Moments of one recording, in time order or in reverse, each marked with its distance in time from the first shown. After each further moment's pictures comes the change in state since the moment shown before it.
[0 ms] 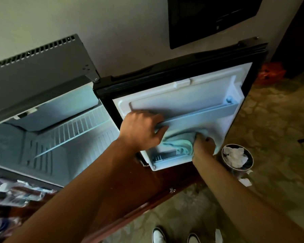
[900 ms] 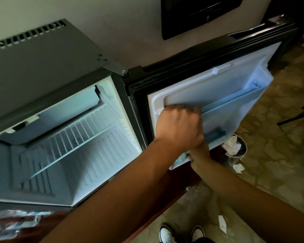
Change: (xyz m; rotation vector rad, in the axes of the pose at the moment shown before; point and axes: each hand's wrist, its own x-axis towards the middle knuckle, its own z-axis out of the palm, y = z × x) left_hand 0.005 -0.006 0.008 0.035 0.000 0.089; right_hand -0.045 0.053 0.058 -0.185 -0.143 -0.041
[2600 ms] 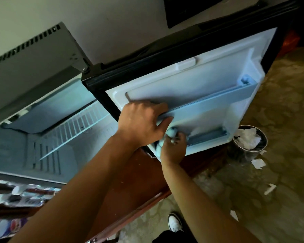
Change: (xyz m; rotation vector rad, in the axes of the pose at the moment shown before) left_hand -0.007 0.008 -0.013 0.008 -0.071 -0.060; right_hand -0.032 0.021 0.018 0.075 0.152 -0.156
